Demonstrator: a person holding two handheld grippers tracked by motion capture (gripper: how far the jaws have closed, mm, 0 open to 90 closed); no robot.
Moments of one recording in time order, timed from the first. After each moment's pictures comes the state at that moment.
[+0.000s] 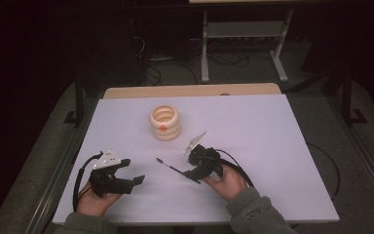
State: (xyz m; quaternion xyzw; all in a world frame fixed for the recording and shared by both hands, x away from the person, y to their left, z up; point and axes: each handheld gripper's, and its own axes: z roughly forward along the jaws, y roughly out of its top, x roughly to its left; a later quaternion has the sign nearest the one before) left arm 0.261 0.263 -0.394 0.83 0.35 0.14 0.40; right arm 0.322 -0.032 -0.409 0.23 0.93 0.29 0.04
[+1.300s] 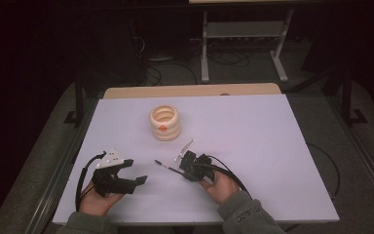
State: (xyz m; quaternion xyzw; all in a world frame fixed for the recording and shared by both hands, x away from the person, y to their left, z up) left arm 0.263 0.256 -0.395 0.84 0.34 0.13 0.40; right arm 0.317 -0.012 -0.428 0.24 0.94 0.24 0.05
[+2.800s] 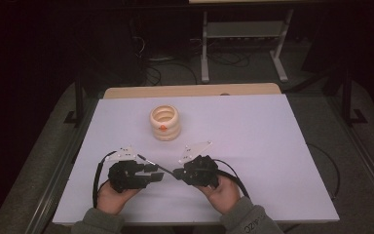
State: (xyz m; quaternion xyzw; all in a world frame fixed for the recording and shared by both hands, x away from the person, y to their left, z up) left arm 0.275 0.226 -0.398 0.81 0.31 0.01 0.49; right arm 0.277 -0.025 -0.380 0.18 0.89 0.41 0.05
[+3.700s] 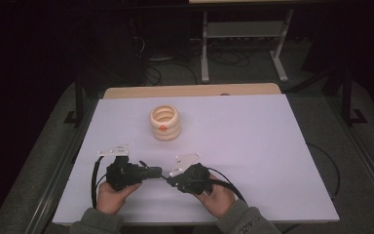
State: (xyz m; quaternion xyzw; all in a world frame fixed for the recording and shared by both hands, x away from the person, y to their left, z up) left arm 0.278 0.233 -0.395 0.78 0.32 -0.07 0.53; right arm 0.267 -0.008 -0.396 0.13 0.91 0.38 0.08
